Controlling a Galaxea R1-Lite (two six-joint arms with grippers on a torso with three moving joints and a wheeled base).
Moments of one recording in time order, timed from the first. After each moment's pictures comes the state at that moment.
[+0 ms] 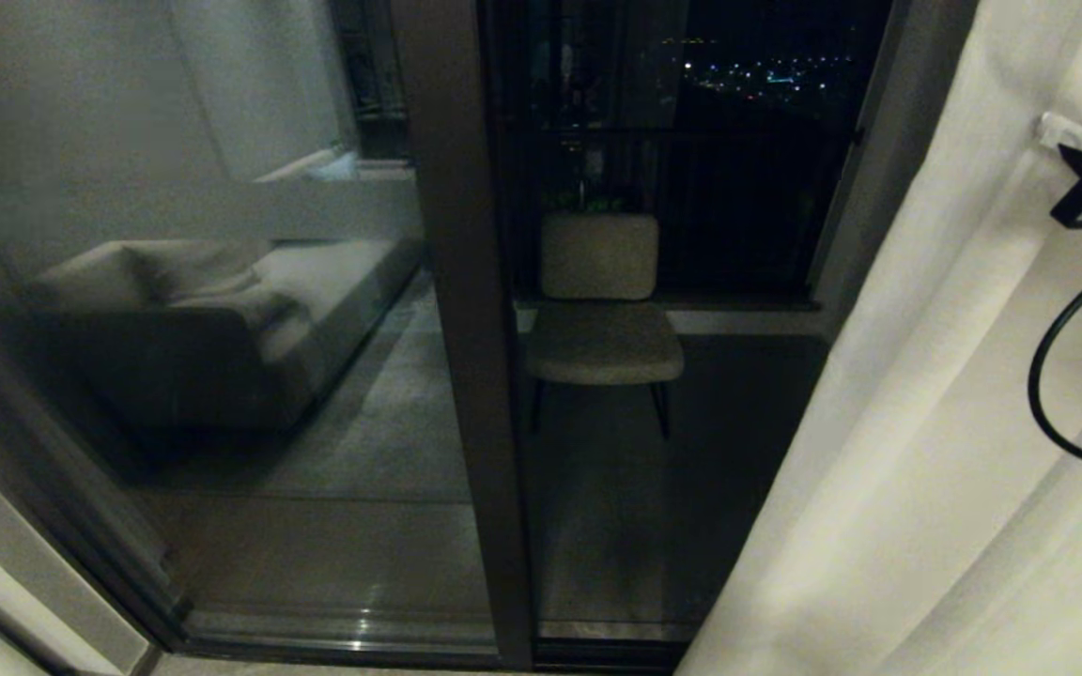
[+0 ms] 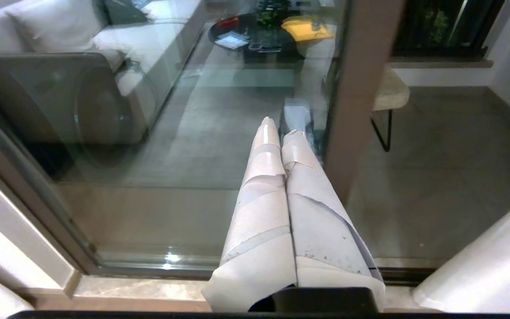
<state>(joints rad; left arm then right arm) 0.00 0.00 0.00 0.00 0.01 0.01 -0.07 1.50 -0.86 -1.00 0.18 0.06</state>
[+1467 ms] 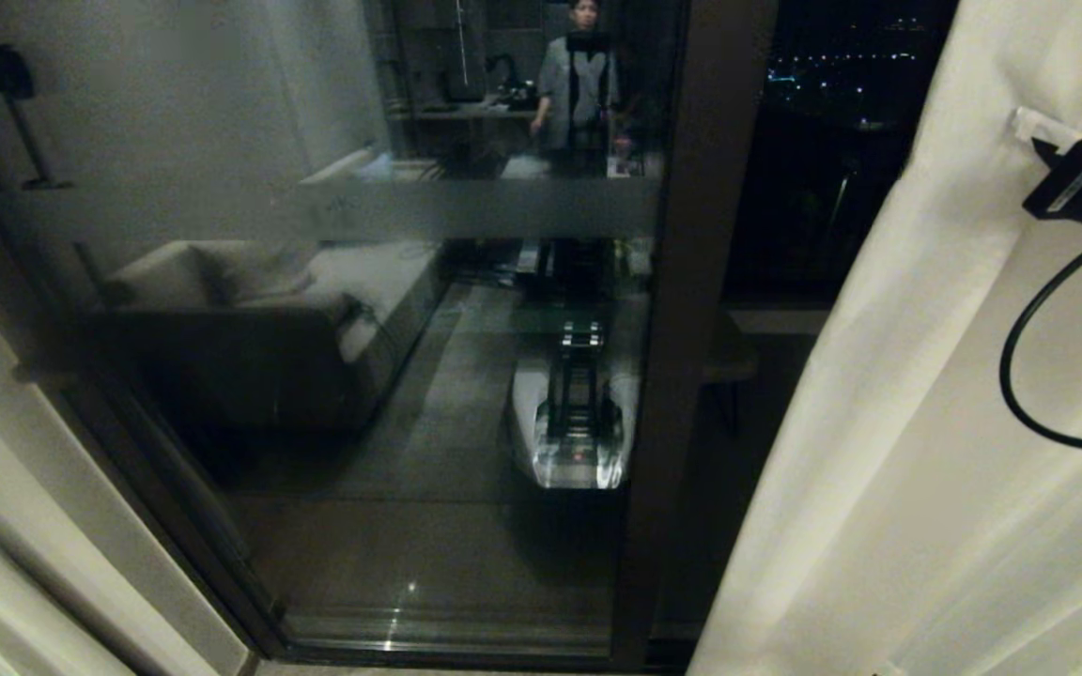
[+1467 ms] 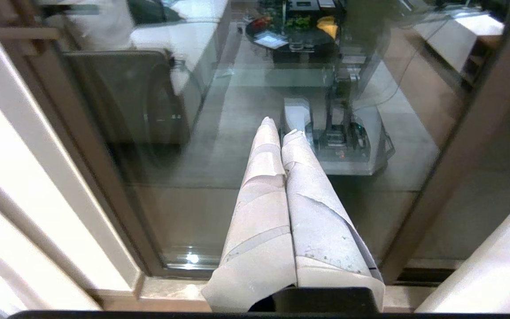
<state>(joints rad) 0.00 0.00 0.00 0.00 0.01 0.01 -0.05 1.56 -0.90 -1.03 0.18 0.06</state>
